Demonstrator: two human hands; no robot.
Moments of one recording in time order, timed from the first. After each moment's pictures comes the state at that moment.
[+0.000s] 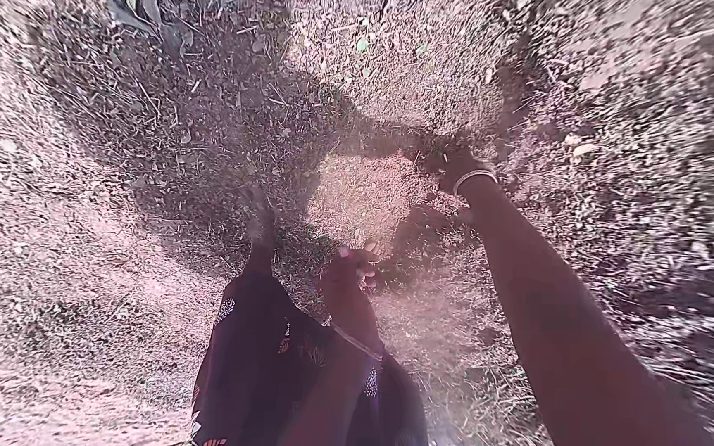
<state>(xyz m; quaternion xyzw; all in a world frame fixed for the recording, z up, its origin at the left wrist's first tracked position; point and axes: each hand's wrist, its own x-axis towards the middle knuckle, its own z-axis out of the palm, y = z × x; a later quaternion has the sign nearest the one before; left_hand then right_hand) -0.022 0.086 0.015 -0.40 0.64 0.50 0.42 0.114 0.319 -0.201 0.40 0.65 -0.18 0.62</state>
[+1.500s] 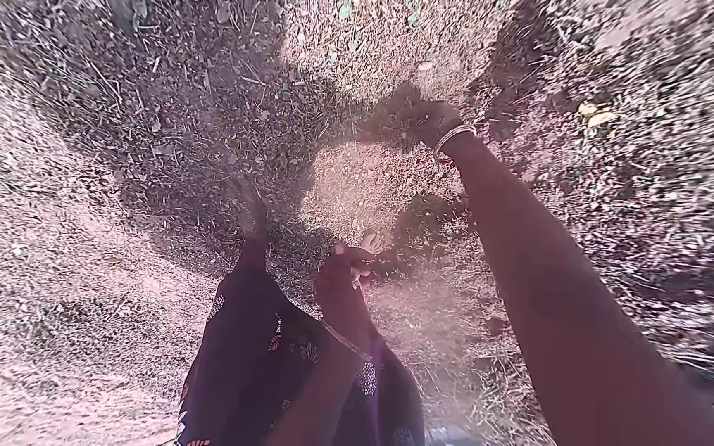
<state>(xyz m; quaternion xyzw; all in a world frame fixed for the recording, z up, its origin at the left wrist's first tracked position) -0.005 0.075 0.012 -0.37 0.64 0.49 0.46 0.068 0.326 -0.227 0.42 0.73 -0.37 0.38</state>
